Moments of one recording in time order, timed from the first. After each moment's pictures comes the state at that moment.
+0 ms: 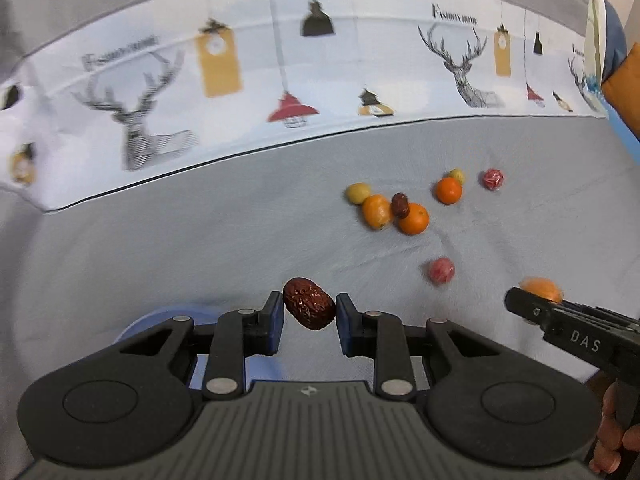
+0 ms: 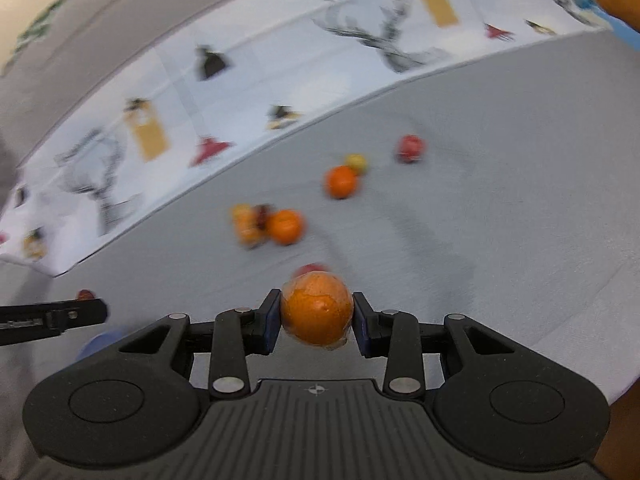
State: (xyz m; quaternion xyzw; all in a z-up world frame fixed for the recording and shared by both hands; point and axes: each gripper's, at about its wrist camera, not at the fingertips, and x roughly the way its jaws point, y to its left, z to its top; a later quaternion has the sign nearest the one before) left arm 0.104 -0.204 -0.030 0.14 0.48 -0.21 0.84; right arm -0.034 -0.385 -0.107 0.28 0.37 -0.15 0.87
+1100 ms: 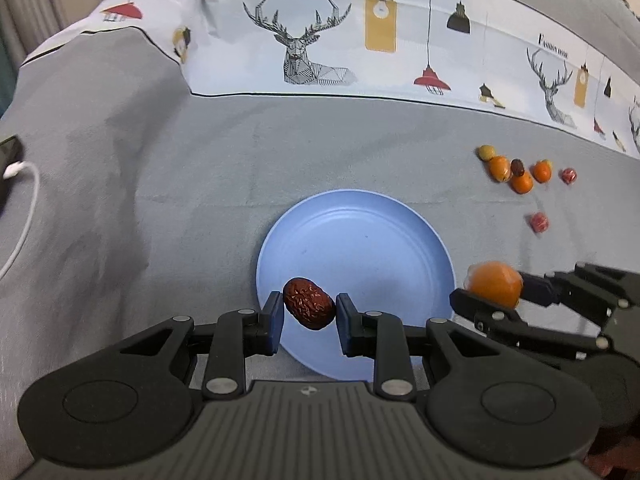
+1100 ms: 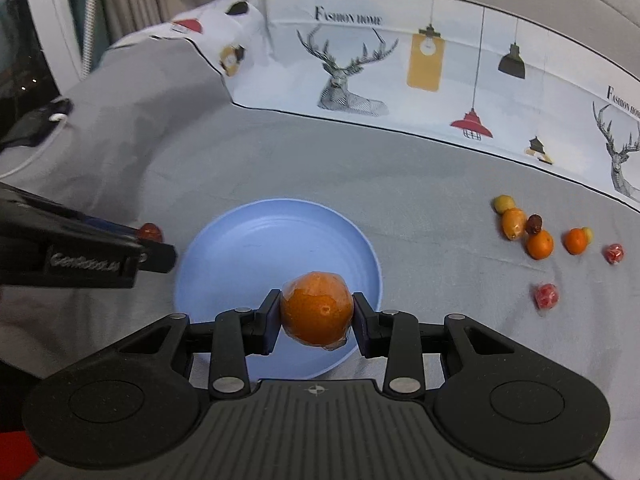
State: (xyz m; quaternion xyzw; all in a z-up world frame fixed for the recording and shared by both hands) left arm 0.072 -0.019 -0.042 0.07 0.51 -0.12 0.85; right arm 0.011 -0.155 -0.073 0.02 0.42 0.05 0.90
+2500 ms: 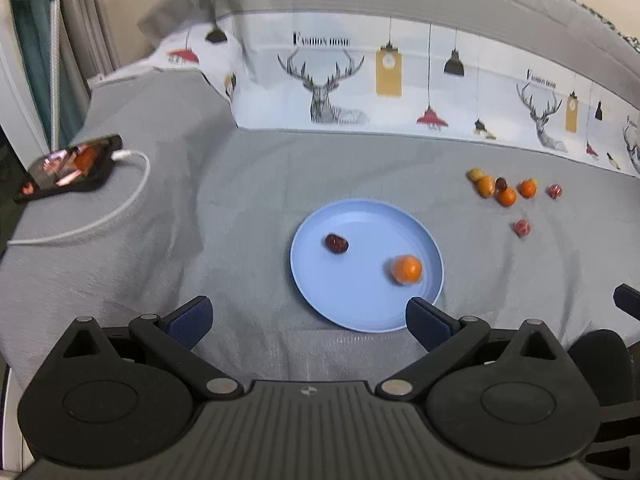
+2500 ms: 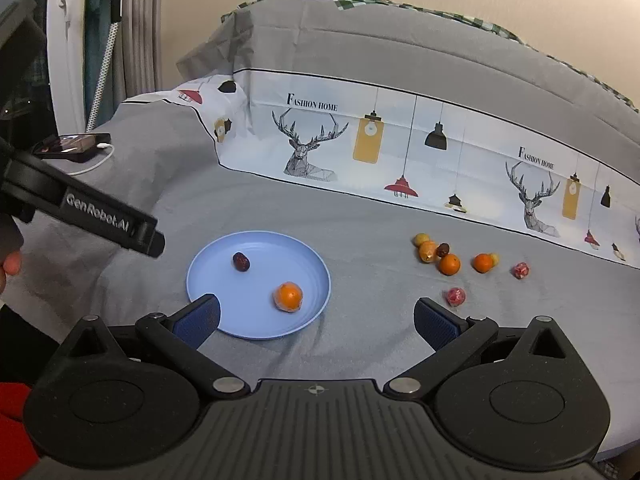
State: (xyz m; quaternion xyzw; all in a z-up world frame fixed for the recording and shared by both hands) left arm -0.042 0.010 0.016 0.07 0.43 -0.09 0.89; right arm -0.154 -0.145 -0.020 -0.02 0.30 -0.01 0.95
